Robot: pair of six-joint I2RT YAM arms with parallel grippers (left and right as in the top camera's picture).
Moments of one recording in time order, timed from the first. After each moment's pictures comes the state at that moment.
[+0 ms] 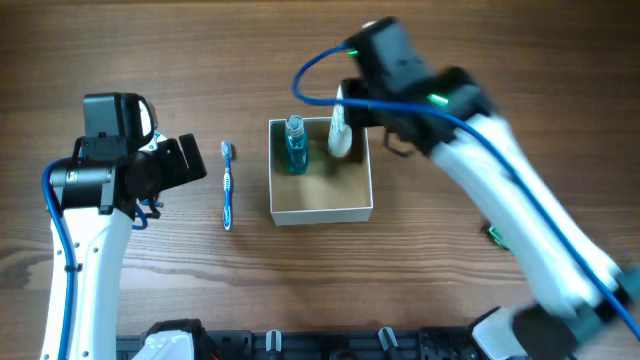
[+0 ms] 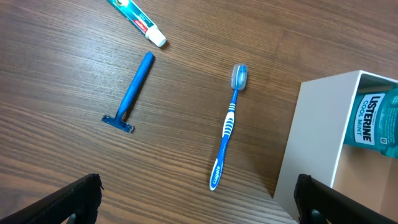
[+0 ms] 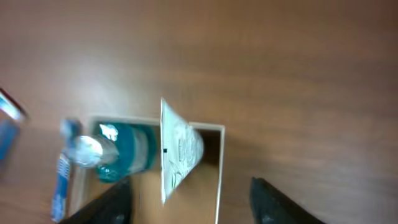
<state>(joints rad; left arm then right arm) 0.05 1.24 1.19 -1.07 -0.01 -0.24 0.56 1.61 1.78 -1.08 0.21 0.42</state>
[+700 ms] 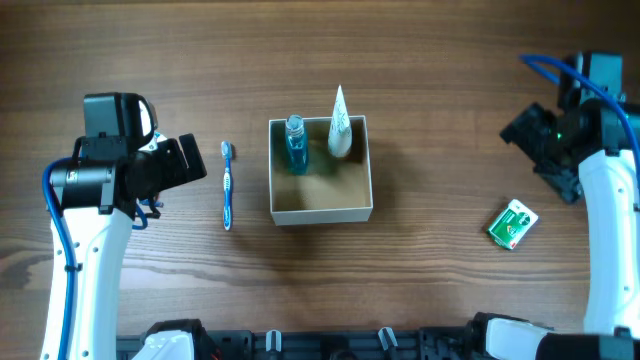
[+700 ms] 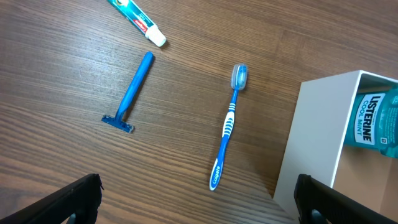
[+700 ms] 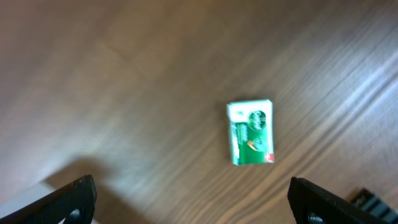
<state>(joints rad) 0.05 1.24 1.19 -1.07 -0.01 -0.24 -0.15 1.43 1.42 -1.30 0.16 0.69</state>
